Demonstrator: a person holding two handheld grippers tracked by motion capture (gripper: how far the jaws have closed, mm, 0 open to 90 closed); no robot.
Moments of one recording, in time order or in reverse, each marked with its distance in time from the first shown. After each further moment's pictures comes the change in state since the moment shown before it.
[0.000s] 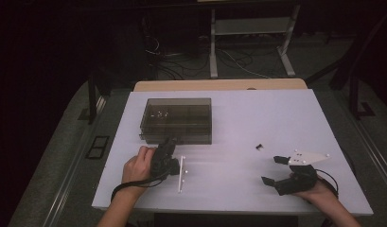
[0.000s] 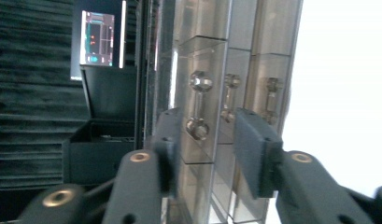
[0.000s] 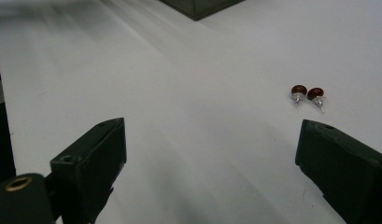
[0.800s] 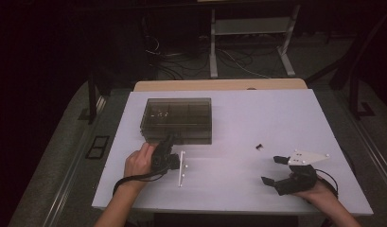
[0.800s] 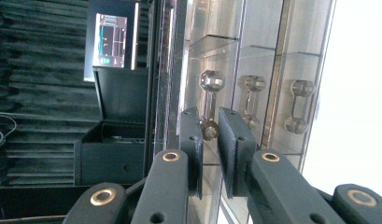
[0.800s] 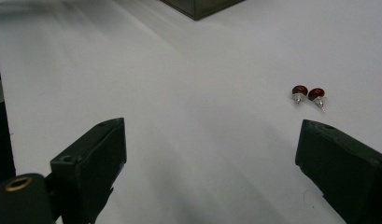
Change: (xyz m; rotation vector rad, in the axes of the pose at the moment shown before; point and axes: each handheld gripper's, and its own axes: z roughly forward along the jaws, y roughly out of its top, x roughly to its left) left arm 0.002 -0.004 0.018 -0.010 0.054 0.001; right arm 0.000 0.000 0.000 0.003 0.000 -0.003
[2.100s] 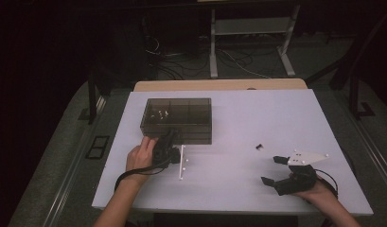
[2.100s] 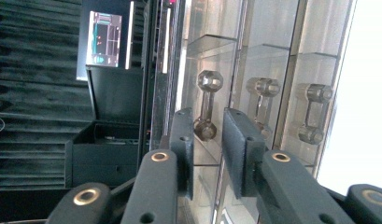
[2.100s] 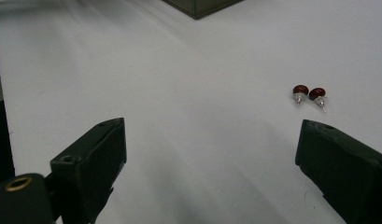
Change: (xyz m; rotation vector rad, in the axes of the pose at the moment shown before) left arm 0.005 -0.001 0.019 0.003 -0.020 -0.010; right arm 0.000 0.000 0.001 0.002 -0.002 -0.003
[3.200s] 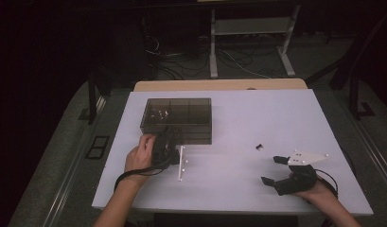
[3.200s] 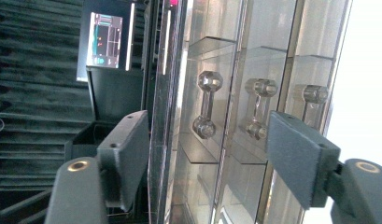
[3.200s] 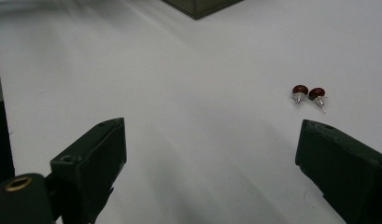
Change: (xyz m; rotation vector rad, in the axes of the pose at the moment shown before) left arm 0.000 -0.001 -0.004 -0.013 -0.001 -0.008; right arm 0.000 0.000 0.000 0.000 -0.001 0.001
